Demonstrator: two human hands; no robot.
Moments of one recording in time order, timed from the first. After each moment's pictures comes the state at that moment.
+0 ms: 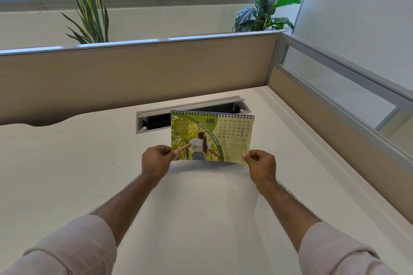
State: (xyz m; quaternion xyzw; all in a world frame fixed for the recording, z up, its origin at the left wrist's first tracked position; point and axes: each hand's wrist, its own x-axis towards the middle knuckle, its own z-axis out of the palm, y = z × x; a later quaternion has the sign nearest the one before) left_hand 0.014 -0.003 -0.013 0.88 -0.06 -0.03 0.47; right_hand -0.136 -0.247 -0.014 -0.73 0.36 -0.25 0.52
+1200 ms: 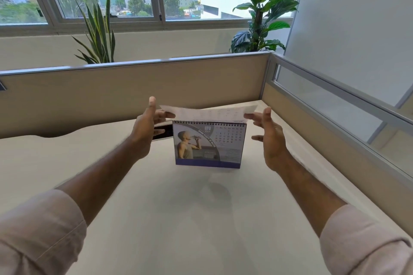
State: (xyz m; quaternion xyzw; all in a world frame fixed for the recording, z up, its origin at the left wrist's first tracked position) left_hand 0.014 0.012 0.132 0.70 -0.13 -0.14 0.69; right_hand -0.164 -0.237 0.134 -0.70 0.20 -0.28 0.63
